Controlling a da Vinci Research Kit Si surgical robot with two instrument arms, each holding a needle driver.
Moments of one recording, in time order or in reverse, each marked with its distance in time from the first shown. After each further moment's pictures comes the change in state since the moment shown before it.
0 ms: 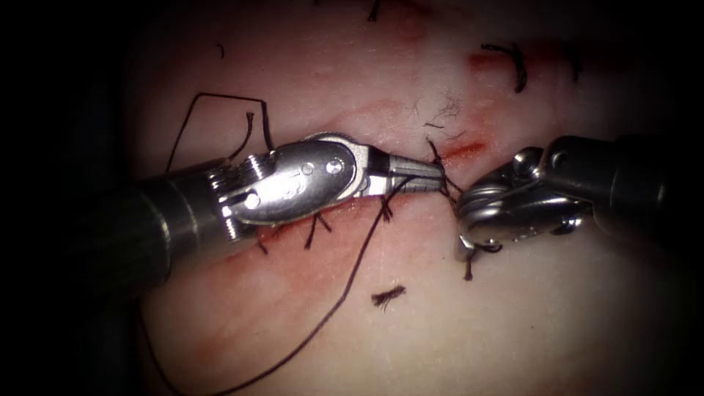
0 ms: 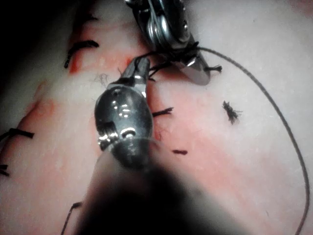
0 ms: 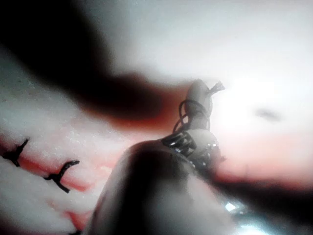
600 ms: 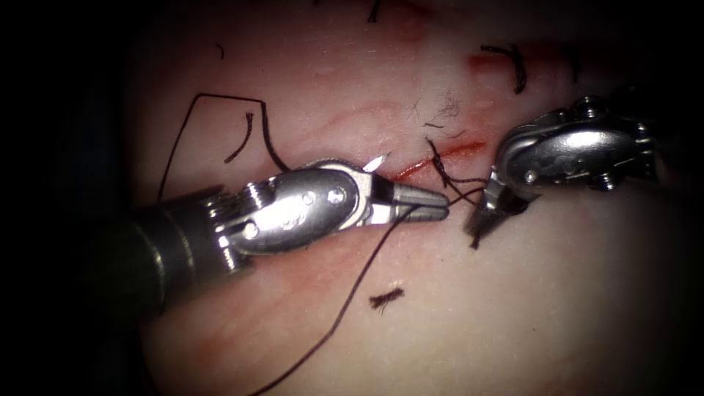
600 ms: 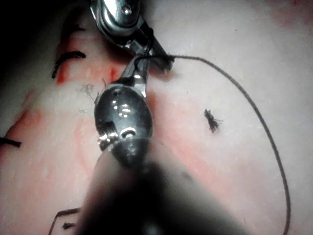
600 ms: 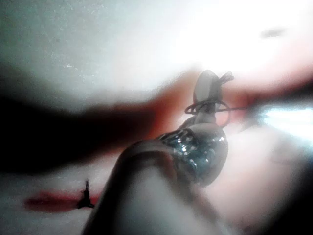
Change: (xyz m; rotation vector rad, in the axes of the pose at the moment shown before) right arm -0.005 -0.002 -0.006 -0.350 0.536 0.472; left arm 0.002 0.003 0.001 0.016 -0.006 -0.011
